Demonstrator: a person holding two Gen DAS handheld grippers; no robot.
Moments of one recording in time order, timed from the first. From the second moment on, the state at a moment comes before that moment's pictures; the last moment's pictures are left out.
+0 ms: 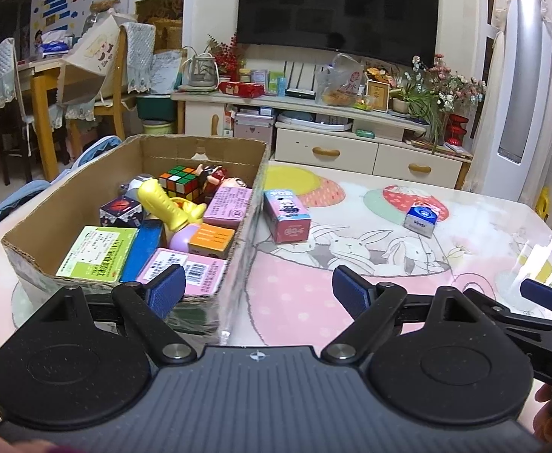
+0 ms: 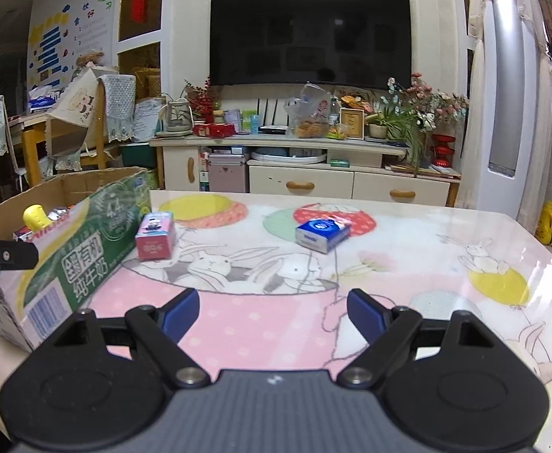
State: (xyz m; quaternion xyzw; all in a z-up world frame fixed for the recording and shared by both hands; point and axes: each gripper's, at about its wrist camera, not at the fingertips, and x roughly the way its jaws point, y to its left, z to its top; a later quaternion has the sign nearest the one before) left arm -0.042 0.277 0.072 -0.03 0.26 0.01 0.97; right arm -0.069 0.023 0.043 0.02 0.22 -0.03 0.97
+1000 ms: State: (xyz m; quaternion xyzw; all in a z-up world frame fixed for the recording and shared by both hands) left arm -0.027 0.258 0.052 0.05 0.26 -0.03 0.96; right arm -0.004 -0.051 0.012 0.08 0.25 -0.08 0.96
